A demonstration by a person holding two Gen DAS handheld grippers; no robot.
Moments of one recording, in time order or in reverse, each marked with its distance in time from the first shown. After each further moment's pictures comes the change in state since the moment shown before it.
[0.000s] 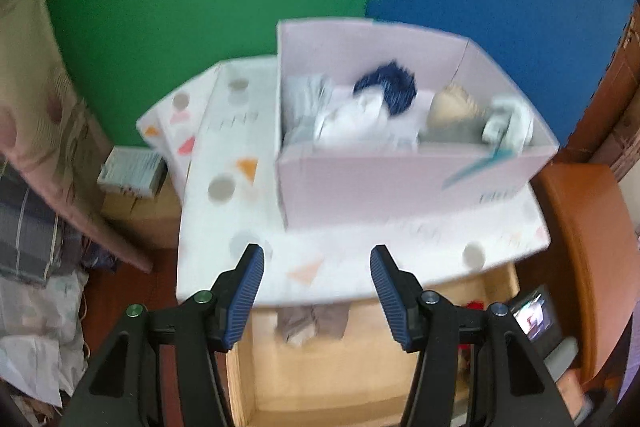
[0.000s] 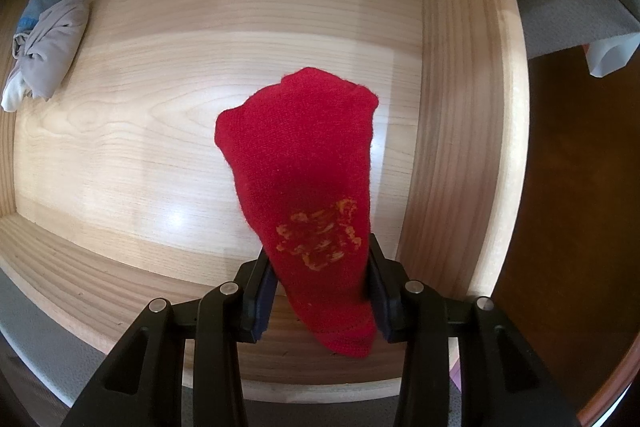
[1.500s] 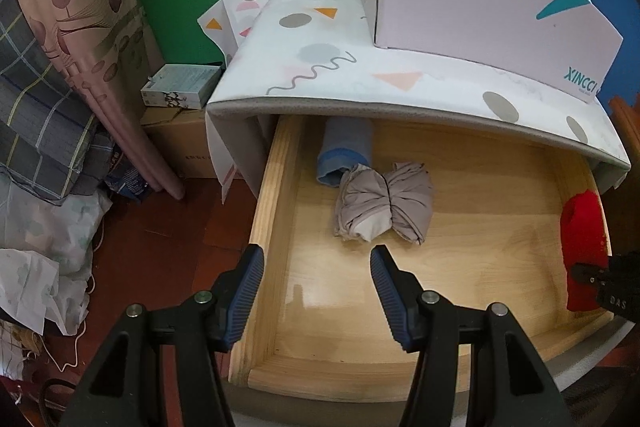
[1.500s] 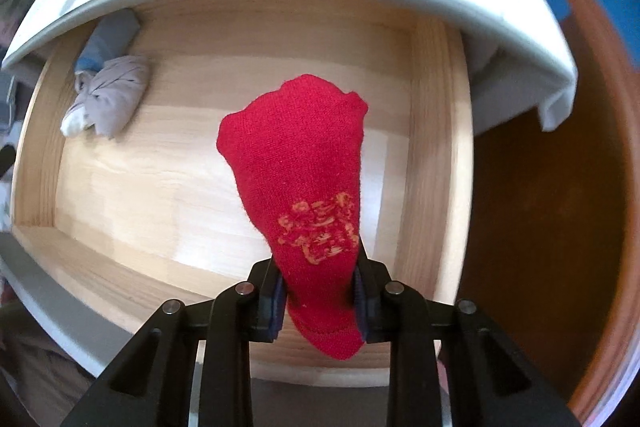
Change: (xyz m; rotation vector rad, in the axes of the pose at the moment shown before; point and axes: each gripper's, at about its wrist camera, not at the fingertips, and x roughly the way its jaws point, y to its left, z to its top) left arm 0.055 0.031 -0.143 -0.111 0.043 0.170; right arm -0.057 -0.003 -0.038 -0.062 -0.300 0.022
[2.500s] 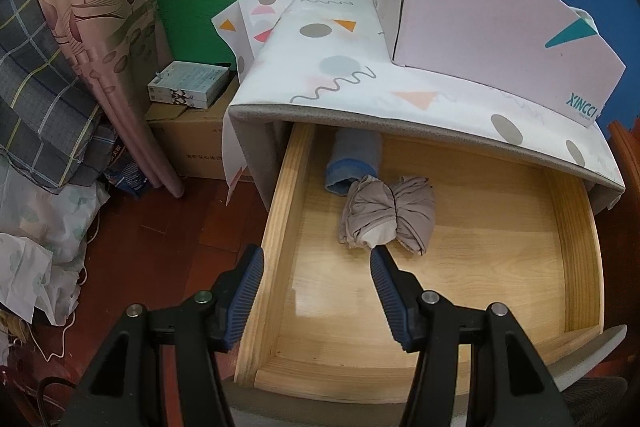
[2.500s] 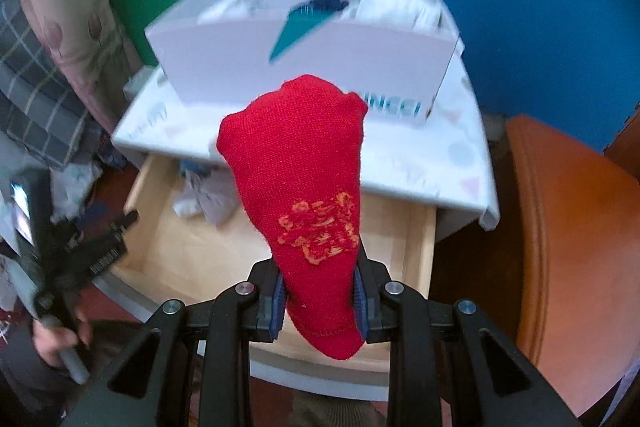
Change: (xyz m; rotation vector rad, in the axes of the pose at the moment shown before) left arm -0.006 0.015 0.000 -0.059 -0.027 -0.024; right arm -0.187 -0.018 -0.001 0.011 -0.329 0.107
